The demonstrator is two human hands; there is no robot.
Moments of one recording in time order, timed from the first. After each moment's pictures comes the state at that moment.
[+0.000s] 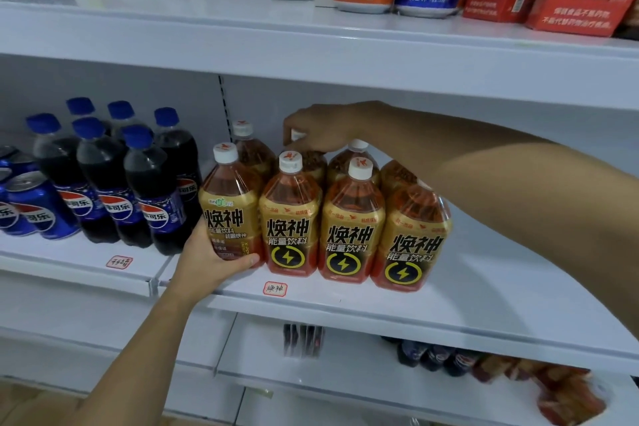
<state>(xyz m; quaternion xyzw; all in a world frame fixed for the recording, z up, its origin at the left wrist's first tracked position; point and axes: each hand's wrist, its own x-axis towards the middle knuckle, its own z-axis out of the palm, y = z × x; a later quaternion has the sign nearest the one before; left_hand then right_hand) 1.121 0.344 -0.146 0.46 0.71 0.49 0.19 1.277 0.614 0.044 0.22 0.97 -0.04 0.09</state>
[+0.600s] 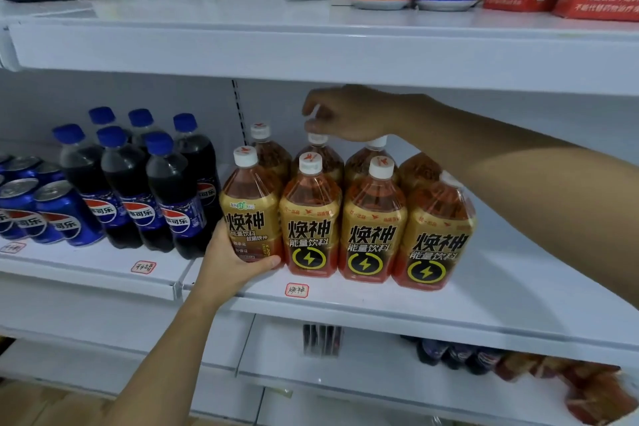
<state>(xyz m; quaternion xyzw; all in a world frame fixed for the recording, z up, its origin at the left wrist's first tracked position) 1.113 0.343 -0.151 0.46 0.70 0.51 0.20 1.303 0.549 0.090 0.25 0.96 -0.11 -0.03</state>
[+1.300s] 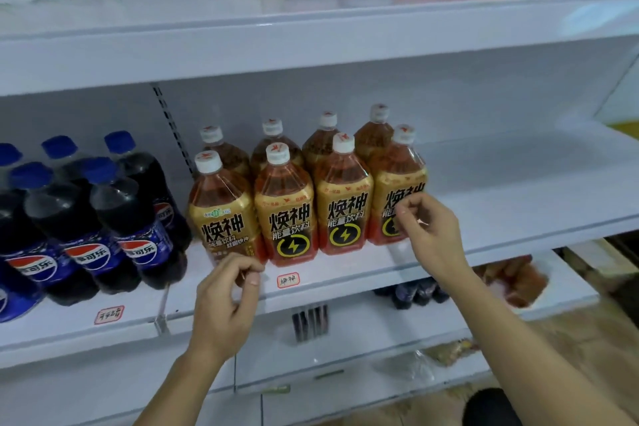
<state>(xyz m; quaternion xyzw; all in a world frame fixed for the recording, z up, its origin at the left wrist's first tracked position) 1.141 0.301 -0.136 0.66 0.55 0.50 0.12 1.453 0.407 -0.106 0.51 0.63 -0.28 -0.51</state>
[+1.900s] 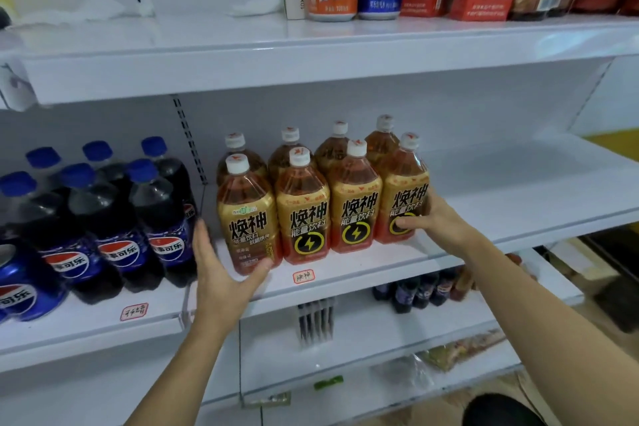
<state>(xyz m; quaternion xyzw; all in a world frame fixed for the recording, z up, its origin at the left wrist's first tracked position) 1.106 0.311 -0.132 0.52 0.65 0.51 0.21 1.477 0.443 -0.100 0.44 0.62 -0.51 -0.41</state>
